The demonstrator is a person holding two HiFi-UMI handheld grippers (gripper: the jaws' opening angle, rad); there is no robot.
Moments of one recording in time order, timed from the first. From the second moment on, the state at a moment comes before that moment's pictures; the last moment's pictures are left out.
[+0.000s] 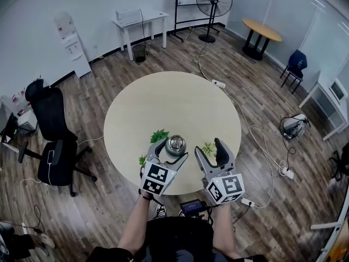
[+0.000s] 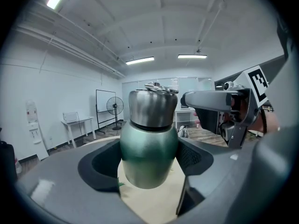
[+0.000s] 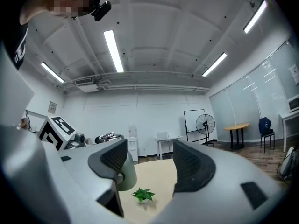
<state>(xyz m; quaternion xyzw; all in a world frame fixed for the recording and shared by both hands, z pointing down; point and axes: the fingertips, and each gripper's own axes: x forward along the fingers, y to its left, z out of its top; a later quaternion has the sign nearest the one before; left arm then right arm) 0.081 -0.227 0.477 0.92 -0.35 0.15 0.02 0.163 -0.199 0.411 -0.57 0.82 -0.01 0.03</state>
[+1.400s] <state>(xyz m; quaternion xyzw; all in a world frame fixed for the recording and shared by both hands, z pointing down) 0.096 -0.206 0.485 0.95 -0.27 0.16 -0.01 0.059 -0.186 0.405 -0.29 0.95 0.08 -0.11</state>
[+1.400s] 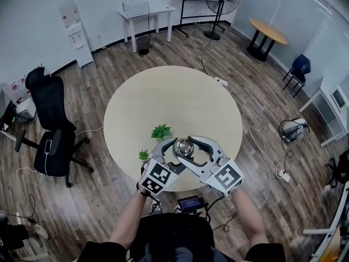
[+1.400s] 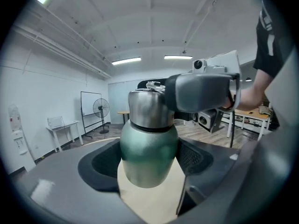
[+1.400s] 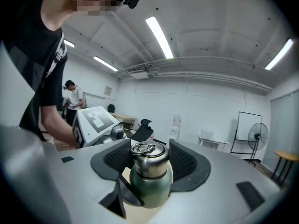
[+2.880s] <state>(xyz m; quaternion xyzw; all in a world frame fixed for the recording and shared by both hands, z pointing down) 0.096 -0.216 0.499 0.95 -0.27 0.14 -0.03 0.057 -0.210 0.438 -0.31 0.94 0.00 -0.16</state>
